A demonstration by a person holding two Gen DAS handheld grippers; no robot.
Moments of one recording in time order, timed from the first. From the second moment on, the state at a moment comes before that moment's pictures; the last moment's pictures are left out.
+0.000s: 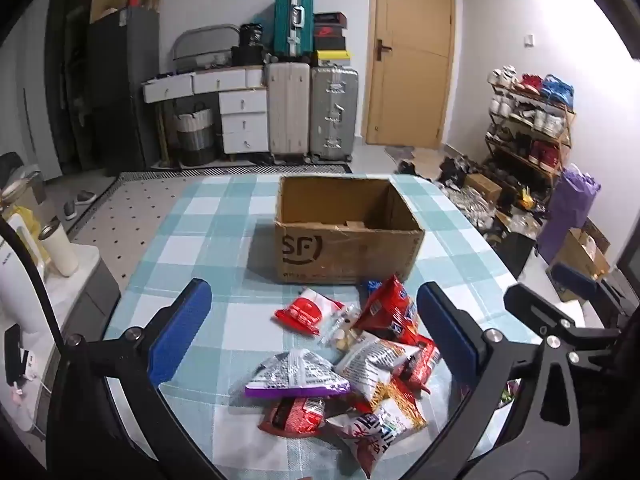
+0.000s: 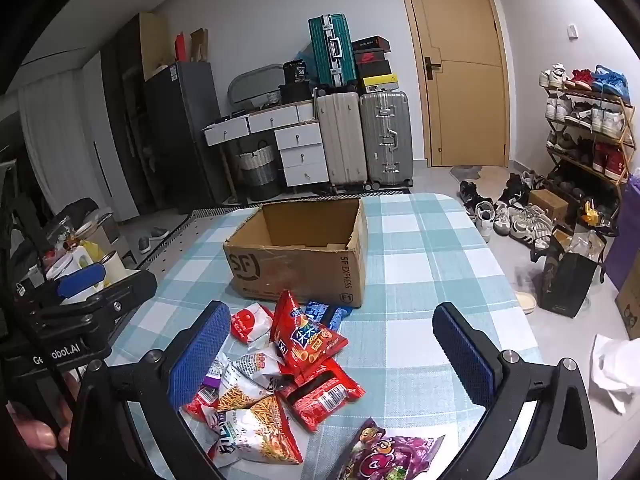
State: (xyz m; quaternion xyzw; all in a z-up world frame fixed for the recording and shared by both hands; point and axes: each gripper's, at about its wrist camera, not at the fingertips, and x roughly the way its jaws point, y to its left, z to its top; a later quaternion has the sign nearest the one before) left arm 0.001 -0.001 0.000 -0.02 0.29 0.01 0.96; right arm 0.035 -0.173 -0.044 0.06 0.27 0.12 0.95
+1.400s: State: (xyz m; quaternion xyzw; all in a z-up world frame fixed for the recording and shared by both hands) left arm -0.004 -0.001 -0.001 -0.02 0.28 0.01 0.96; right arm 0.031 -0.172 -0.048 0.06 0.27 0.12 0.95
